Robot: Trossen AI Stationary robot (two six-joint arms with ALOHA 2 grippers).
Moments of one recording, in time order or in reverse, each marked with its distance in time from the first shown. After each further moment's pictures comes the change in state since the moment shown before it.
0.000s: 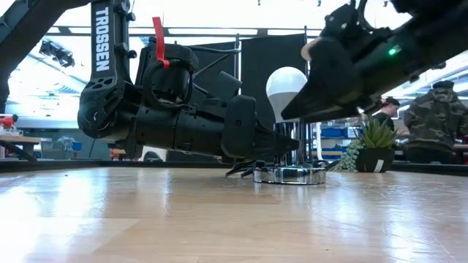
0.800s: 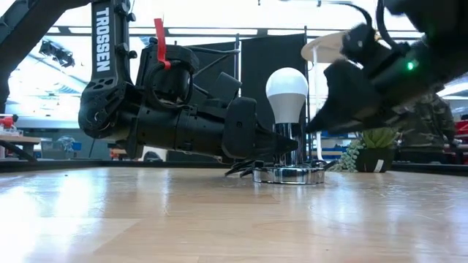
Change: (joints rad) left arm 0.000 0.000 -0.001 -0.001 -0.002 0.004; right arm 0.033 0.001 -0.002 -0.285 0.073 0.349
